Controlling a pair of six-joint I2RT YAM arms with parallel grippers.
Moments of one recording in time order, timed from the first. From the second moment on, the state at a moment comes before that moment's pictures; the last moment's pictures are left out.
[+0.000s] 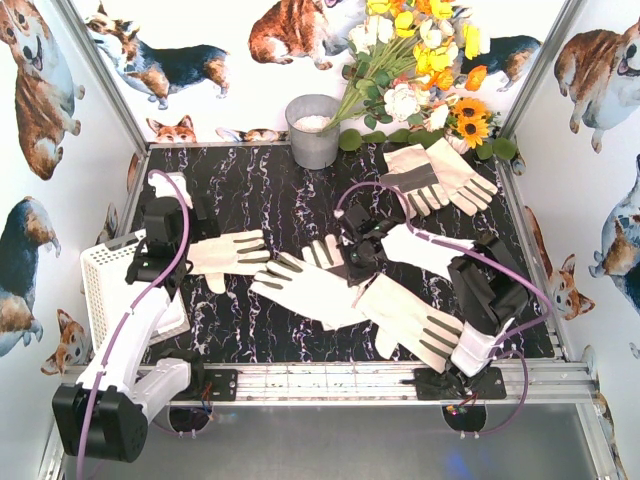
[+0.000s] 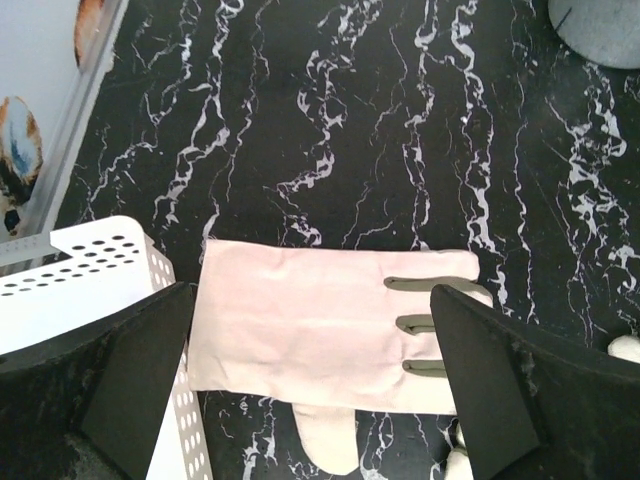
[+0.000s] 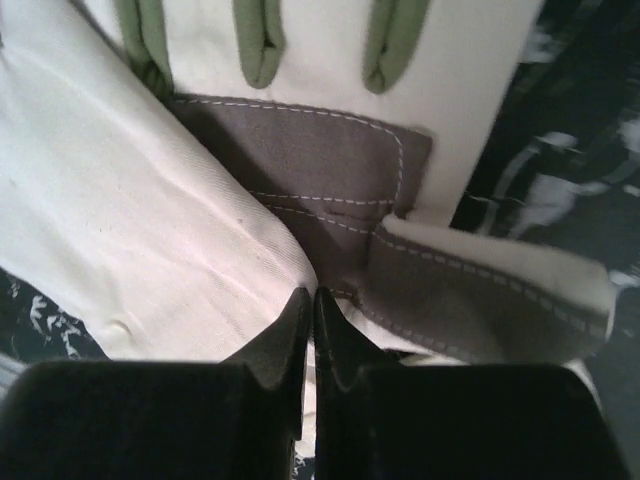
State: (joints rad) left arm -0.08 0.95 0.77 -0.20 -0.20 -0.13; right arm 0.65 1.74 1.10 -0.57 -0.16 0.33
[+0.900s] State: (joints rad) left arm -0.07 0.96 0.76 -0.20 -0.01 -0.22; right arm 0.32 1.41 1.08 -0.72 0.06 0.36
